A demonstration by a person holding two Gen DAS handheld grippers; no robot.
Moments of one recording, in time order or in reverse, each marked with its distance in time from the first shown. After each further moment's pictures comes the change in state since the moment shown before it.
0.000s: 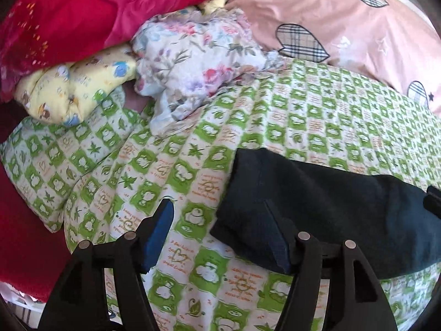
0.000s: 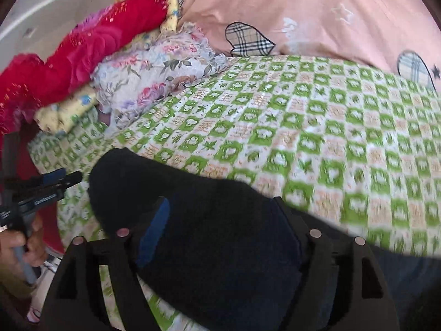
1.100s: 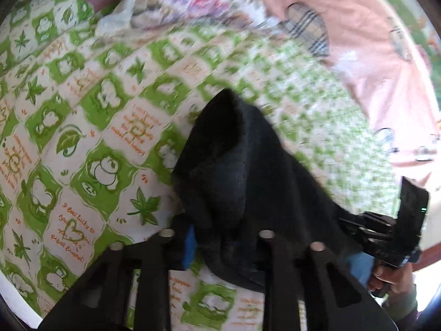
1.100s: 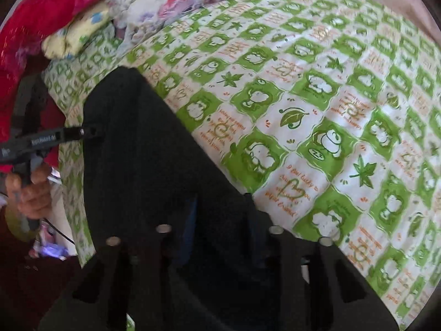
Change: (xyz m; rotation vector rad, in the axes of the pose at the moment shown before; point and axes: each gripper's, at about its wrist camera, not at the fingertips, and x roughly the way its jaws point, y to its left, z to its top) left arm 0.074 0.009 -0.005 -0.351 0.240 -0.452; right arm 0.100 -0.015 0.030 -0.282 0.442 0.192
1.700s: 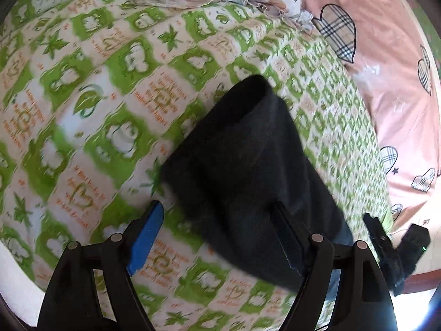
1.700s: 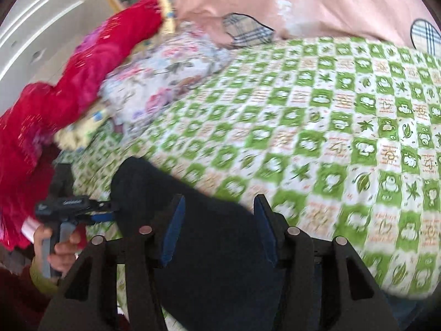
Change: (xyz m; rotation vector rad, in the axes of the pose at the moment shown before) left arm 0.001 0.023 0.007 -0.217 0.177 0.032; right arm -0.076 -0.028 -0.024 0.320 -0.367 0.006
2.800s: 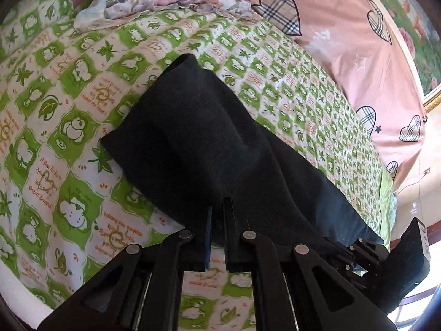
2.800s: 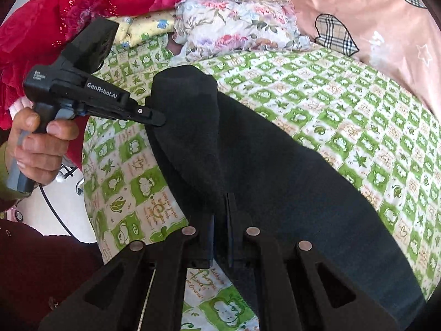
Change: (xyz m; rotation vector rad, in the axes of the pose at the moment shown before) left arm -0.006 -0.040 -0.053 0.248 -0.074 -0.063; right arm 0.006 0.098 -0.100 -0.491 0.121 -0.030
